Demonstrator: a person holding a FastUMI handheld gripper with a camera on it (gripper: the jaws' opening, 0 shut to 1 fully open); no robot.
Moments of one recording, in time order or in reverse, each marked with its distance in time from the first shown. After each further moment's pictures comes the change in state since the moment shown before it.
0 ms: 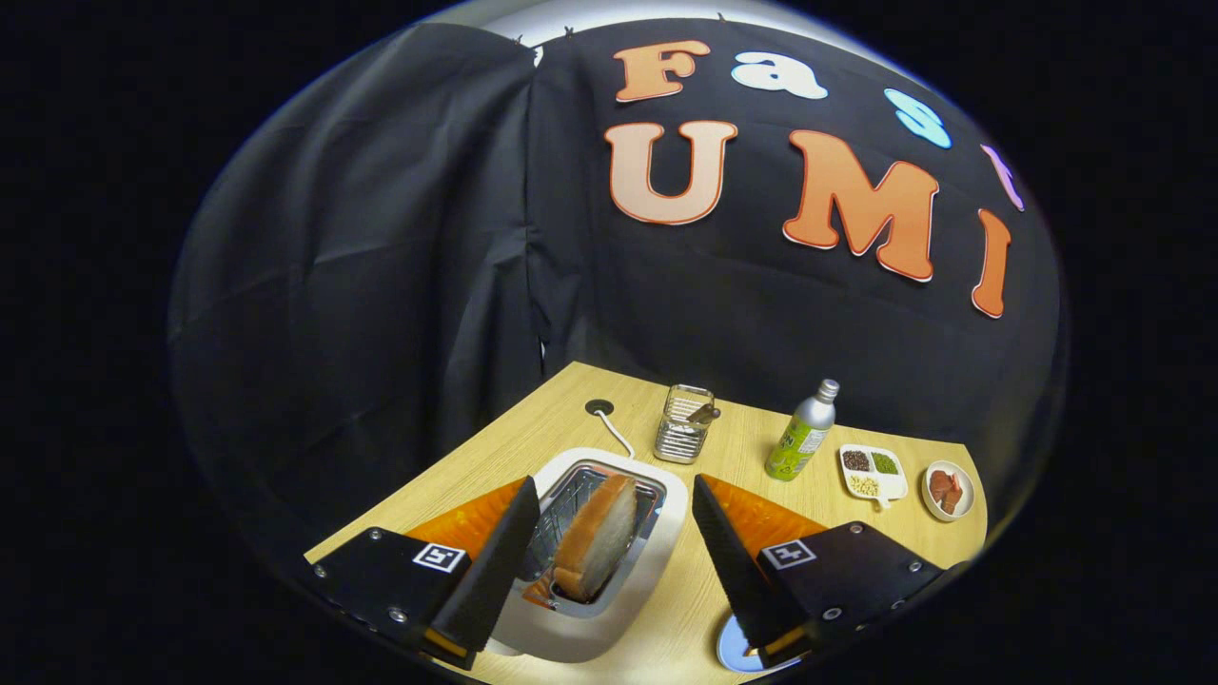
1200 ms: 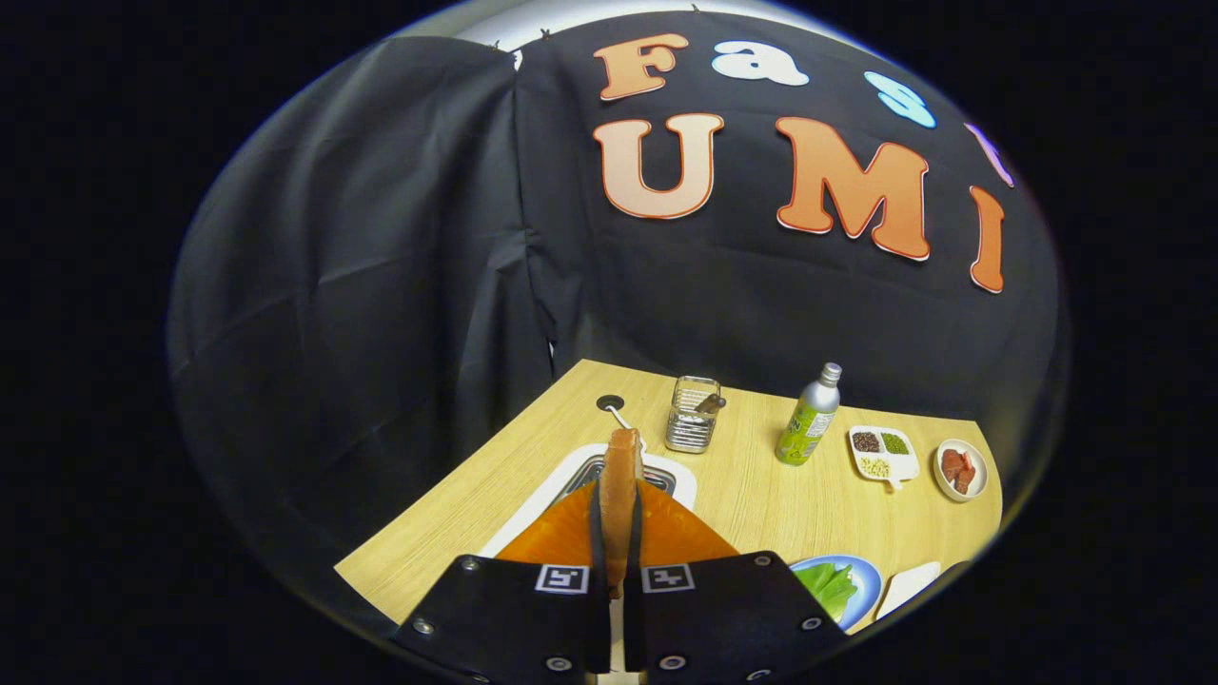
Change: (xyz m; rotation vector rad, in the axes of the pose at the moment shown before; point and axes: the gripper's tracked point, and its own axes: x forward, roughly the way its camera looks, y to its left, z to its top) arm -0.026 -0.004 0.013 0.101 0.007 0.045
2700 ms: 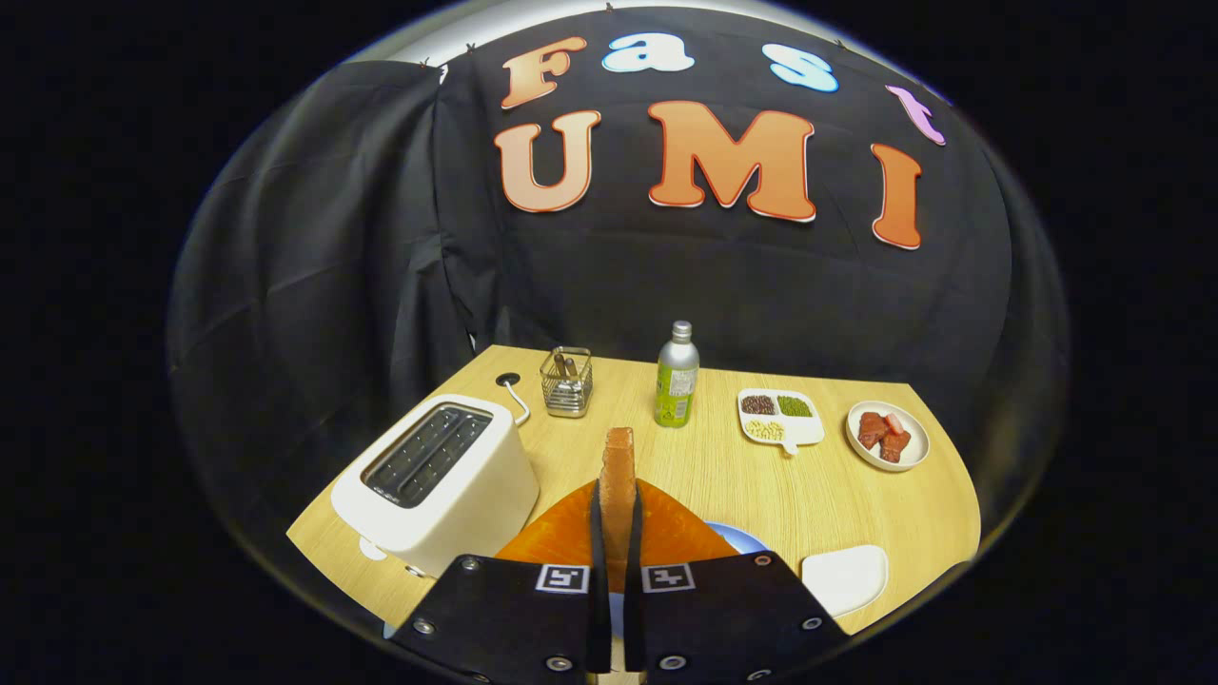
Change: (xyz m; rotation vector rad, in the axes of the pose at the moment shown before) arm -0.061 -0.158 -0.063 0.070 0.036 -0.164
